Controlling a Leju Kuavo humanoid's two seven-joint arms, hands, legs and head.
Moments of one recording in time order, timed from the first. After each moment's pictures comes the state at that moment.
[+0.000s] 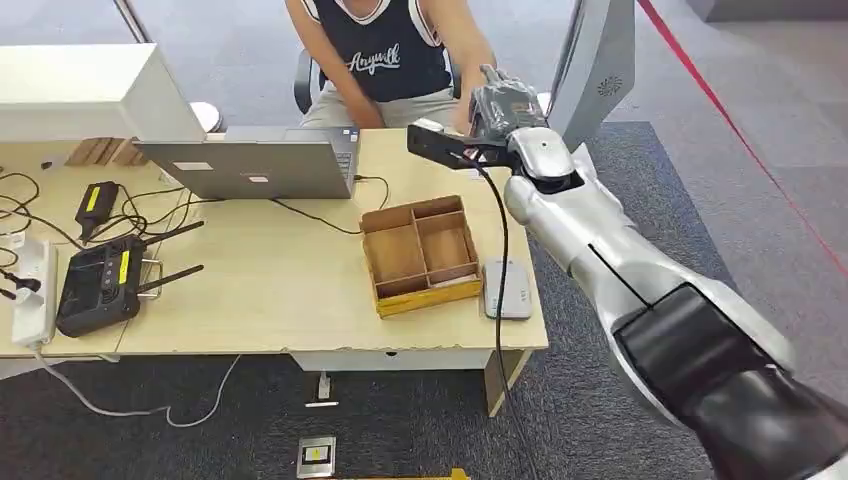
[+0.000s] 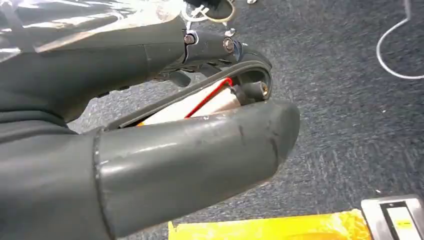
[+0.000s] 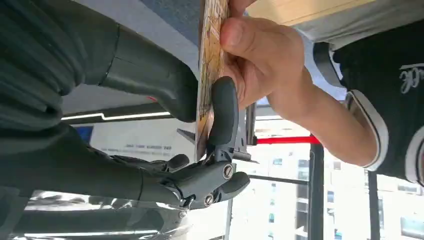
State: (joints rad) left arm -0.10 0.00 -0.51 -0.25 -0.07 0.65 0.03; right arm -1.22 -0.02 0.82 -0.43 0.82 -0.16 0.30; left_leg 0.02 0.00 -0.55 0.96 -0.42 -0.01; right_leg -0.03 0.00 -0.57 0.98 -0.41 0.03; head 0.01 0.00
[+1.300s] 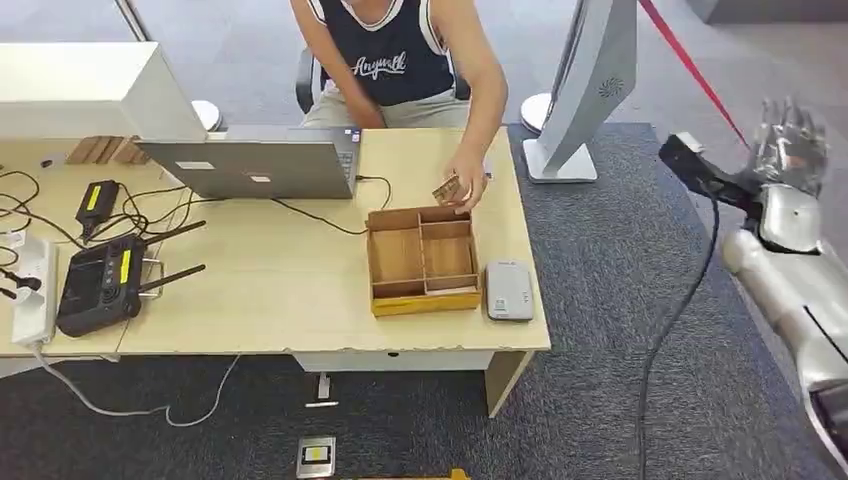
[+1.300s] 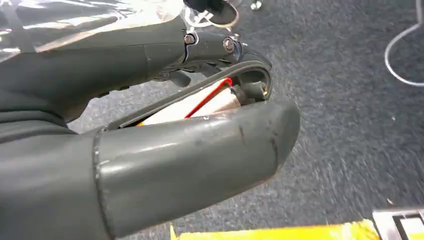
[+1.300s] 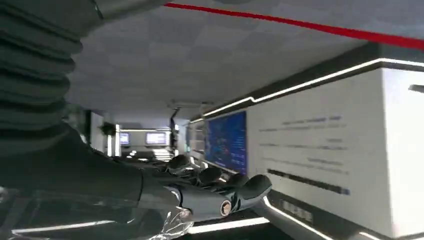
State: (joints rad) left arm -0.06 -0.01 -0.33 -0.24 -0.23 0.66 -0.02; right arm -0.90 -0.69 0.67 -0.59 0.69 -0.52 0.45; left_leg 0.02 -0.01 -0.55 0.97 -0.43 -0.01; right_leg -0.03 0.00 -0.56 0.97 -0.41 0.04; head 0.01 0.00
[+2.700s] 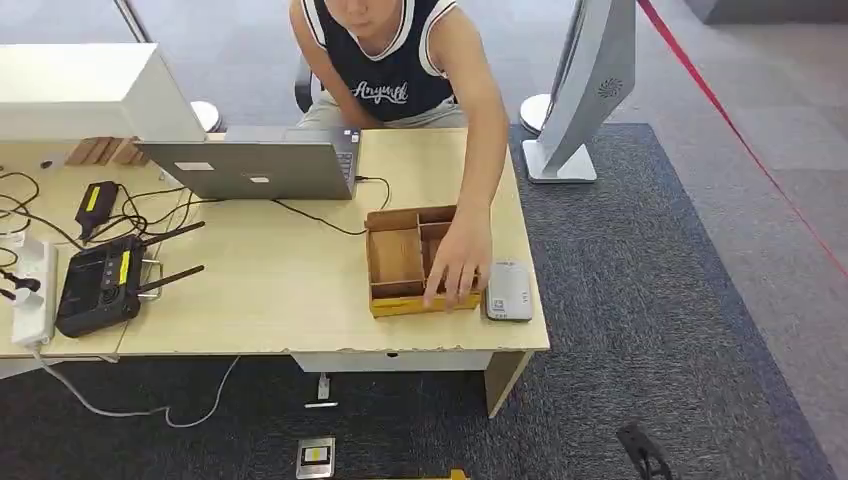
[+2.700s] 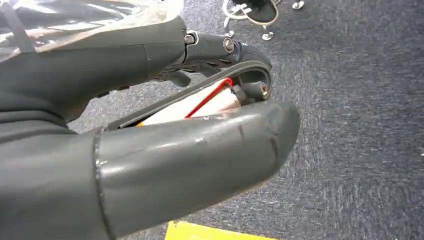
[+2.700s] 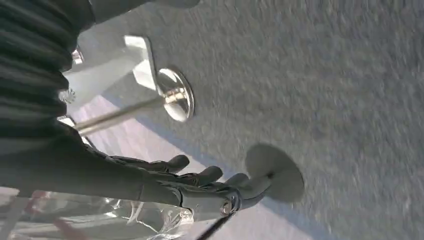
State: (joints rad) left arm -0.10 -0.12 0.30 -0.20 -0.65 0.65 -0.08; right arm -0.18 -0.27 0.12 -0.27 0.39 -0.31 0.52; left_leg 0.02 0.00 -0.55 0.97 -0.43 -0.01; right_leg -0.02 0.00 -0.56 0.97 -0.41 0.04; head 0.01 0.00
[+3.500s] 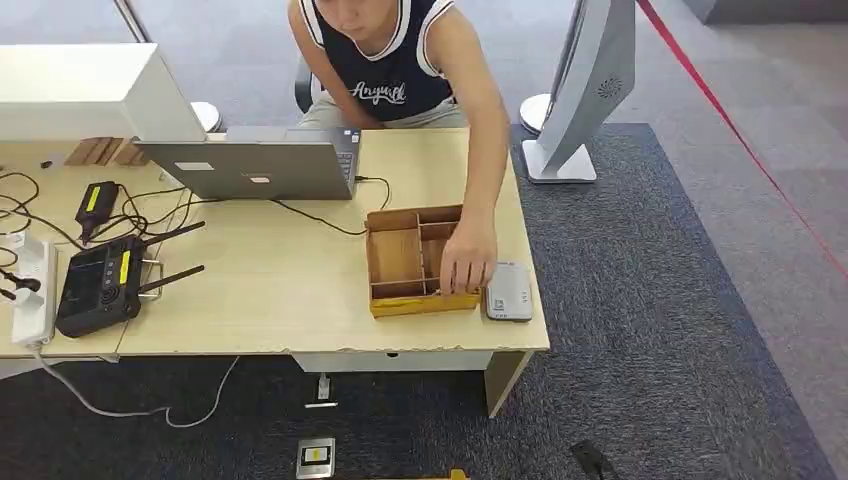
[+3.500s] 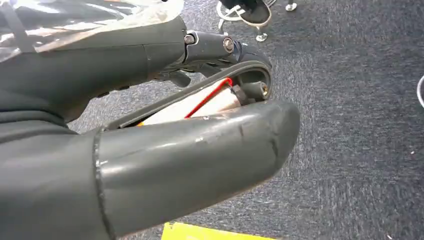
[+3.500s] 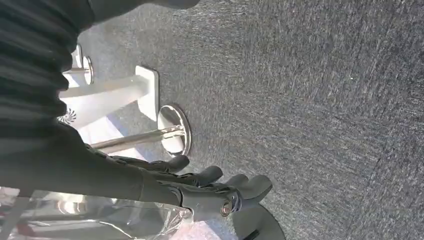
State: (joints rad) left arm -0.10 -0.12 0.30 -0.20 -0.65 0.65 -0.09; right arm -0.17 -0.16 0.11 -0.26 0.36 -0.23 0.52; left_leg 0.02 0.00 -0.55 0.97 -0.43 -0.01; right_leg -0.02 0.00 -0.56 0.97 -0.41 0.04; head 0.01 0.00
